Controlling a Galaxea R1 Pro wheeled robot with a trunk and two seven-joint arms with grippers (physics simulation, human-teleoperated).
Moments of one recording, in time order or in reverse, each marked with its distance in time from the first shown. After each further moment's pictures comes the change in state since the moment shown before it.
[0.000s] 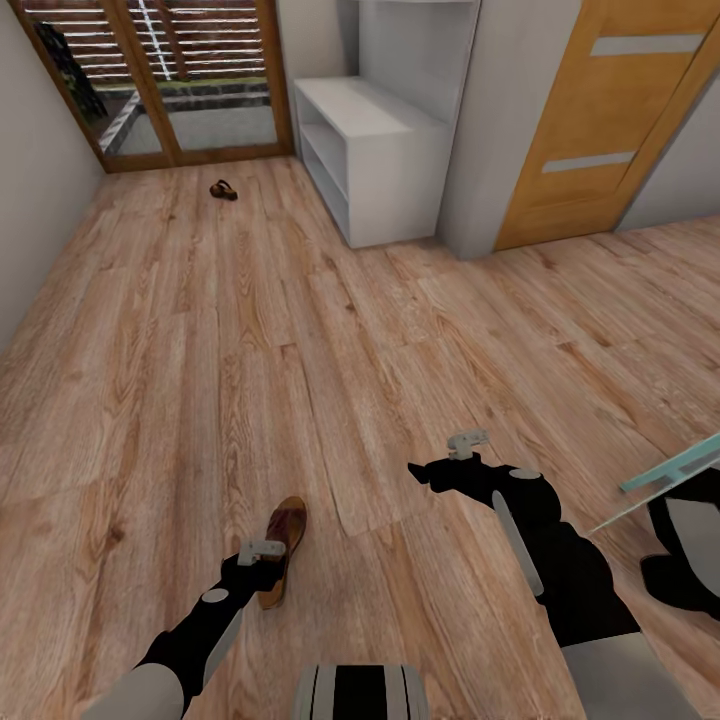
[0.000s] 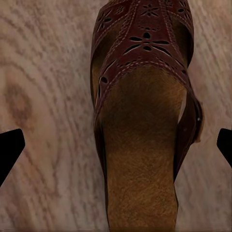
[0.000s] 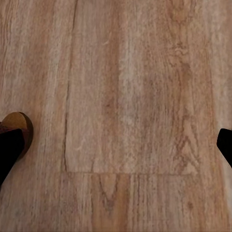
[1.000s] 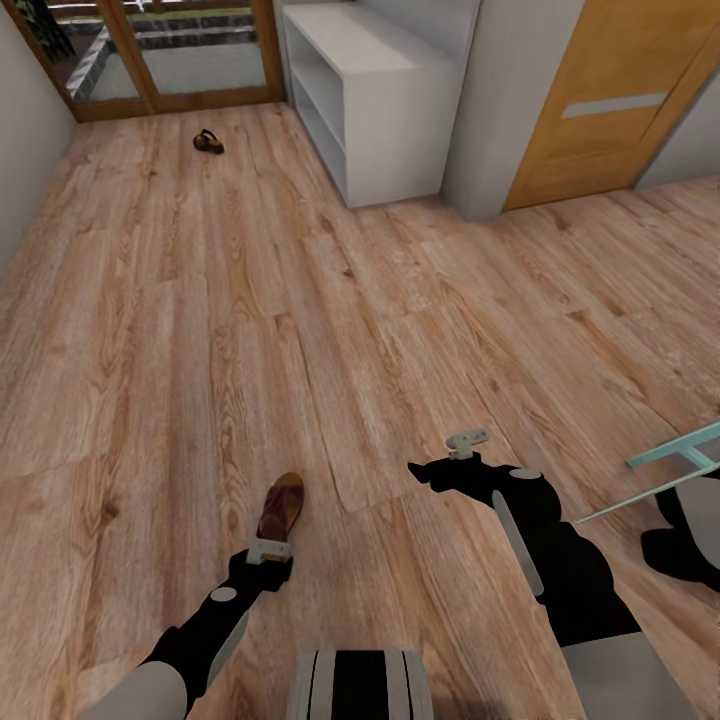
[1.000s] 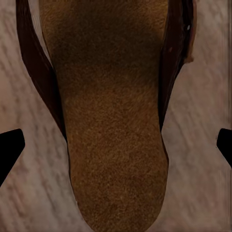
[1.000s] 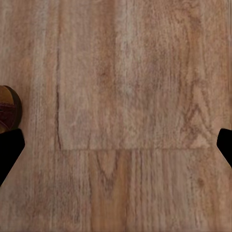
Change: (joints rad) left arm -0.005 0.000 -0.090 -0.001 -0.005 0.000 0.012; right arm 0.000 0.000 -0.002 -0.001 -0.001 0.000 0.000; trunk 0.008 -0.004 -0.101
